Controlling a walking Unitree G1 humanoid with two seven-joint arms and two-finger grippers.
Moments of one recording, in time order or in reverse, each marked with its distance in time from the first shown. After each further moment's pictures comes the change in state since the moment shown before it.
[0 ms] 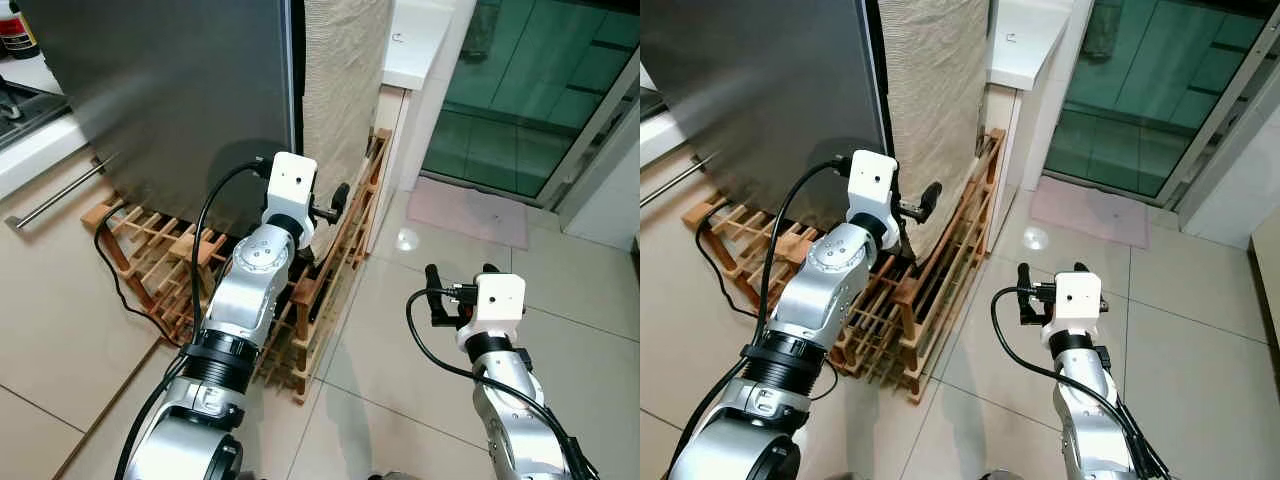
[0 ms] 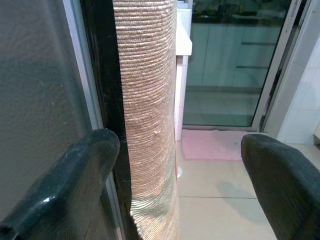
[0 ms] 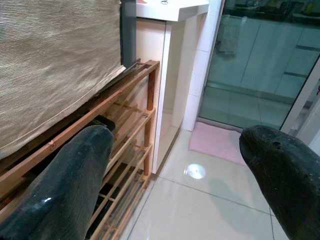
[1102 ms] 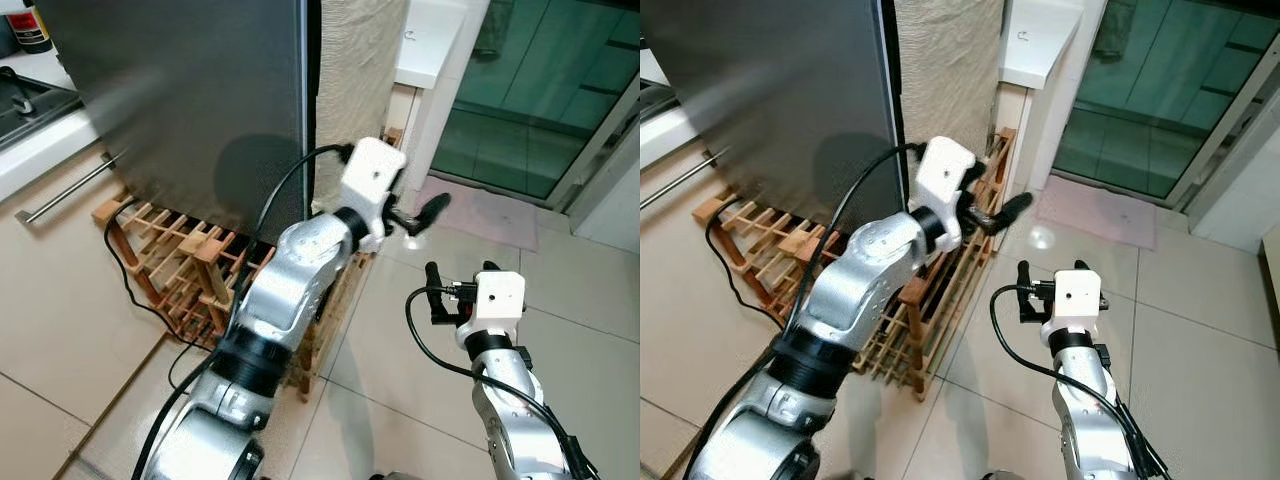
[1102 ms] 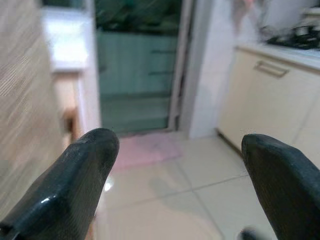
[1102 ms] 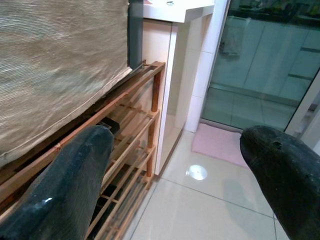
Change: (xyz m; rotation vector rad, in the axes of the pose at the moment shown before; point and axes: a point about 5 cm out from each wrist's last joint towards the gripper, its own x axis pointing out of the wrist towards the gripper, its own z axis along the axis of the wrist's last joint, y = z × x) left arm -0.011 -0.050 0.016 -0.066 -0.032 -0.371; right arm 0.001 0.001 0.003 -0.008 -0.008 -0.005
